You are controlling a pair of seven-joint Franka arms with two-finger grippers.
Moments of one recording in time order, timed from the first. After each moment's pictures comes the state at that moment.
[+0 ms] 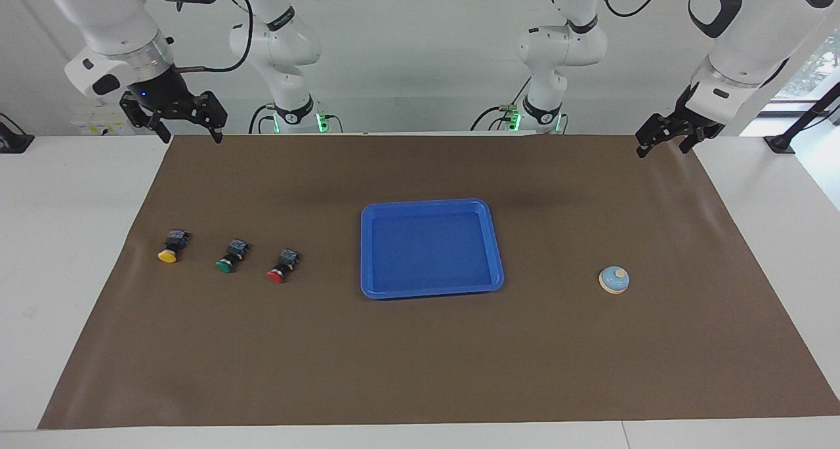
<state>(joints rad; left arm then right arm) -0.10 -0.08 0.10 -1.71 0.00 1.56 -0.03 -0.10 -0.07 0.05 -1.62 -0.01 1.48 -0.03</state>
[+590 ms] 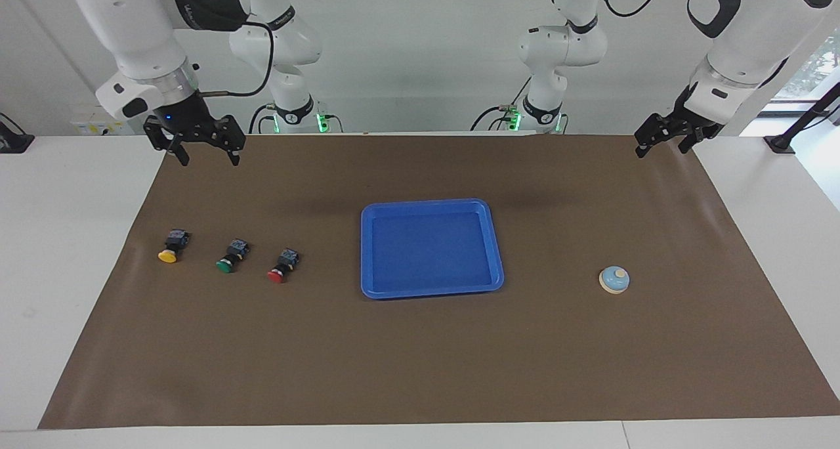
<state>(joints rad) -0.10 -0.08 0.10 -1.71 0.00 1.56 -0.03 -0.05 -0.09 0.06 -1.82 -0.01 1.73 0.05</state>
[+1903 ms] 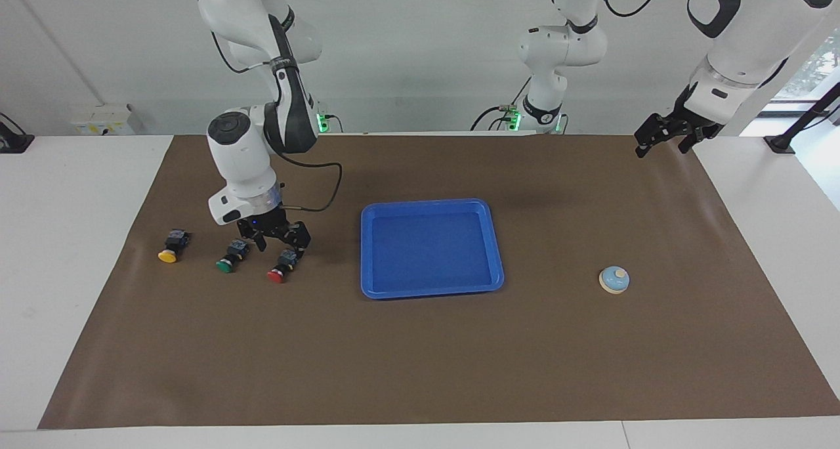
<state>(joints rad) -0.10 -0.08 0.10 -1.71 0.00 1.56 -0.03 0.06 0.16 0.06 -2.15 -0.01 2.46 0.37</state>
